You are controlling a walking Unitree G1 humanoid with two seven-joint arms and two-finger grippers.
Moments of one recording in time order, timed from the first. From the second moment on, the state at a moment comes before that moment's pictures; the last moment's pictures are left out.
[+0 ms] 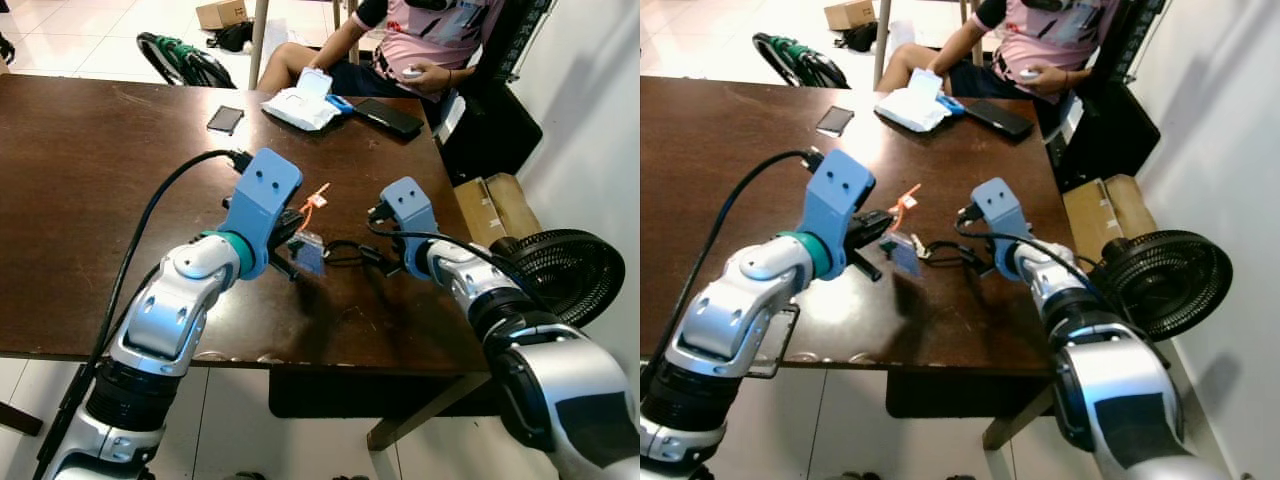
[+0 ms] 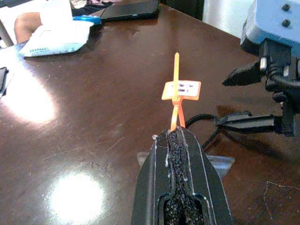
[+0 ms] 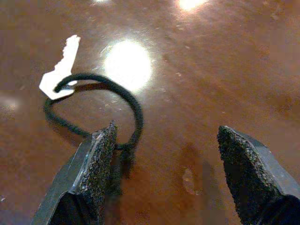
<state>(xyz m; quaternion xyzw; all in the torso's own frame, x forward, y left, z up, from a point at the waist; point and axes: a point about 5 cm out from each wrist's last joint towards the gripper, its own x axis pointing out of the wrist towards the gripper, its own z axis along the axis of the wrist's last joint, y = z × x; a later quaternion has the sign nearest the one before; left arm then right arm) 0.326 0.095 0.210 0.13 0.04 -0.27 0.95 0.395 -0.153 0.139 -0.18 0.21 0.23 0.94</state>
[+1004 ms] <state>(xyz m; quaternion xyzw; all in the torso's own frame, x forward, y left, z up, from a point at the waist) 0.325 0.092 0.209 0.12 0.04 -0.27 0.95 0.387 -0.150 0.122 -0.26 0.23 0.26 0.90</state>
